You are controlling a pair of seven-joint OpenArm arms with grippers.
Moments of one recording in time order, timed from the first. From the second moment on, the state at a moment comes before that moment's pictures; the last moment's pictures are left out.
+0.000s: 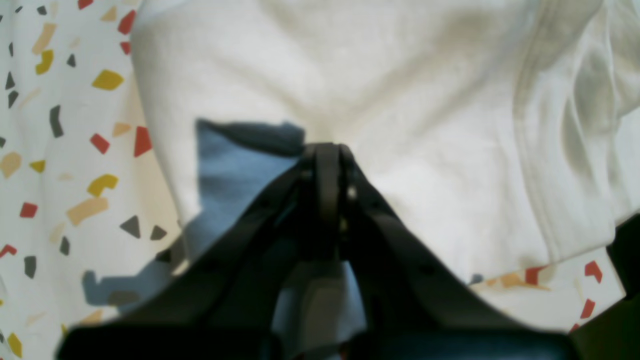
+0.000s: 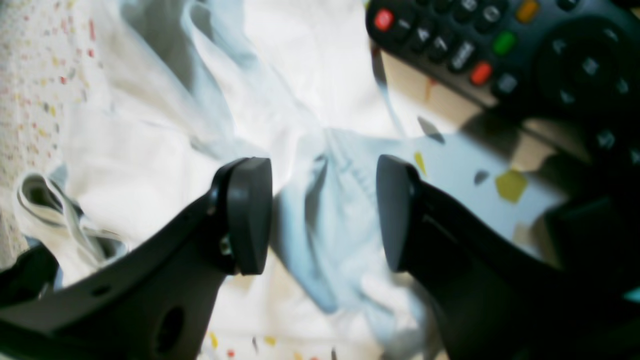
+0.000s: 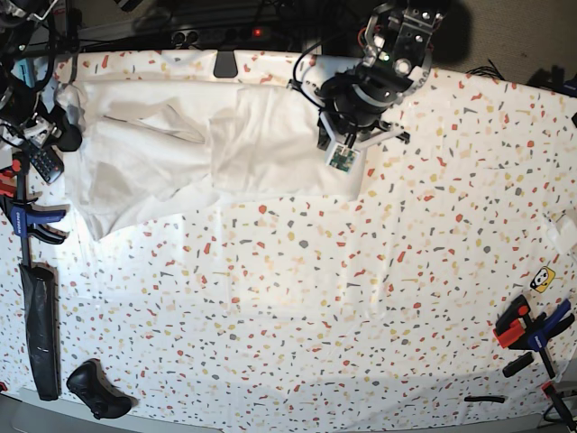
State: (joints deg) left arm 17.2 0.0 20.8 99.8 3.0 -10.0 38.1; right arm -10.2 24.0 47.8 77.1 51.7 34.0 -66.6
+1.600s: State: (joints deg) left arm 17.2 0.8 20.8 99.7 -1.3 -11.1 38.1; right arm 8.2 27.4 35.0 73.7 62.3 34.2 -70.9
